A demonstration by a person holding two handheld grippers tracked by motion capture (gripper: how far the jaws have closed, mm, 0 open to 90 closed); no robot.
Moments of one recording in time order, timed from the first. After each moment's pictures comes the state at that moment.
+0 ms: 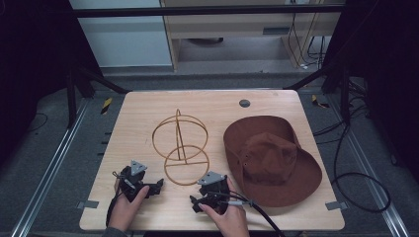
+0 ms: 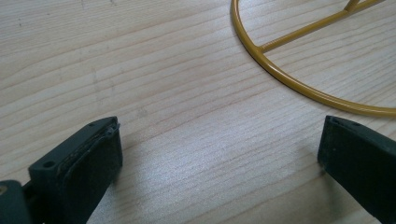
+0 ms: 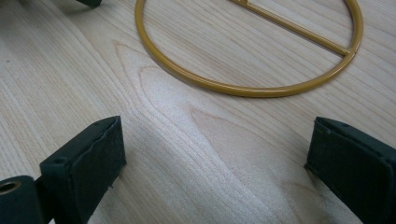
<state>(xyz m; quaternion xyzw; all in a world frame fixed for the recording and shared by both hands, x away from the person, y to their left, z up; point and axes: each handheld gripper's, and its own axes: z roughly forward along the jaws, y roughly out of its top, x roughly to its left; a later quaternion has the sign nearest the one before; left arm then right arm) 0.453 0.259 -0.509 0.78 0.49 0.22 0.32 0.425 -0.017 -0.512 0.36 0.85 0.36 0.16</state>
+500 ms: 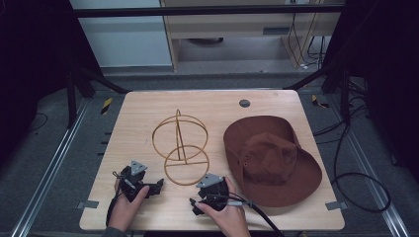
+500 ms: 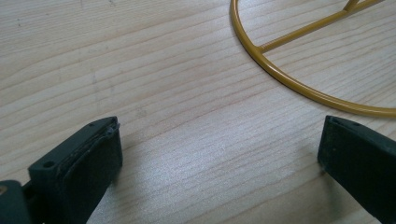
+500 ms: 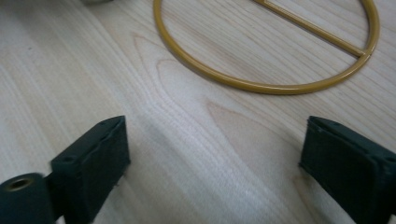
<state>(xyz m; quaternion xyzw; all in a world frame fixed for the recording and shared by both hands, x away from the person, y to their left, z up) 0.453 0.259 -0.509 0.78 0.49 0.21 0.32 0.416 -0.015 -0.508 0.34 0.86 0.36 0.15</state>
